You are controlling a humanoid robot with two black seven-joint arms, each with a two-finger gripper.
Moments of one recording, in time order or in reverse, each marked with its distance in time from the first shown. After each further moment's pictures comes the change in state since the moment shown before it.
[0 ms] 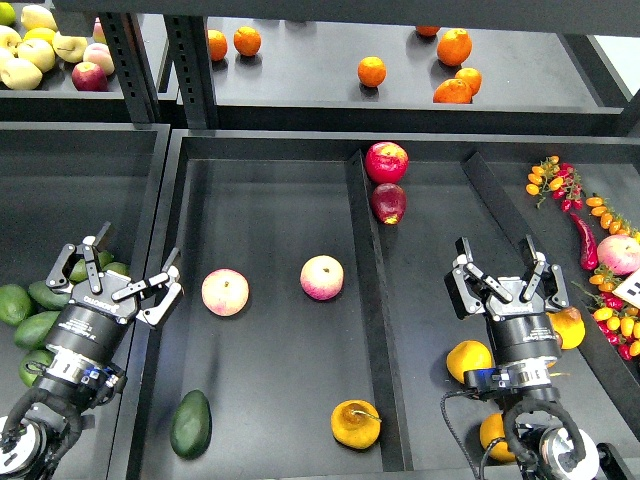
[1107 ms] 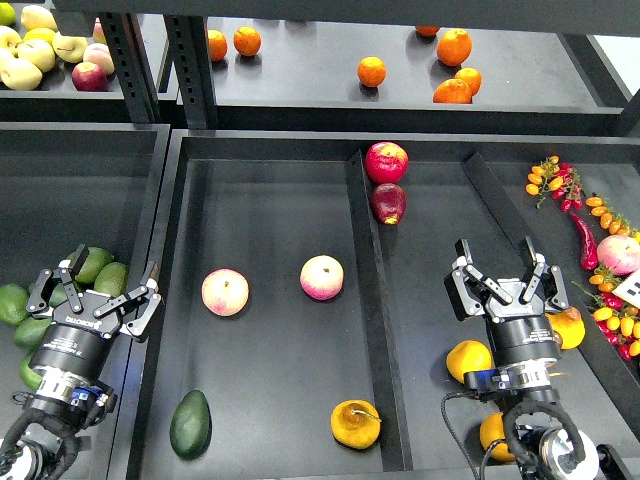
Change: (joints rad) left arm 0.060 0.000 0.024 0.026 -0.005 0.000 -0.017; right arm 0.000 0.000 -0.001 -0.005 -0.004 0.018 -0.006
